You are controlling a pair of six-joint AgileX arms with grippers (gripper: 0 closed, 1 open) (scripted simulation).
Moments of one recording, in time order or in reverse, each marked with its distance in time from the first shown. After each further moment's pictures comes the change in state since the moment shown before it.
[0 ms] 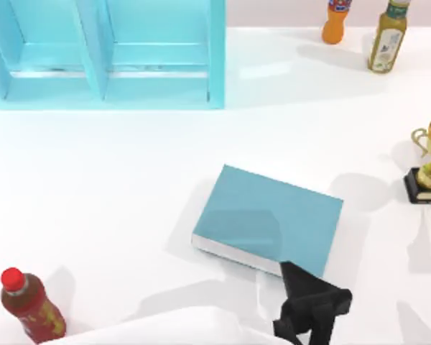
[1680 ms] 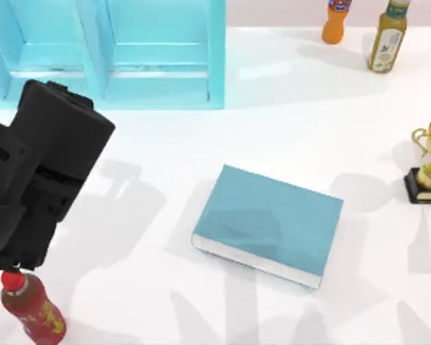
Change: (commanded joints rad) left arm 0.877 -1.164 -0.708 0.833 0.544 2.005; right arm 0.000 0.000 0.000 0.000 0.000 0.000
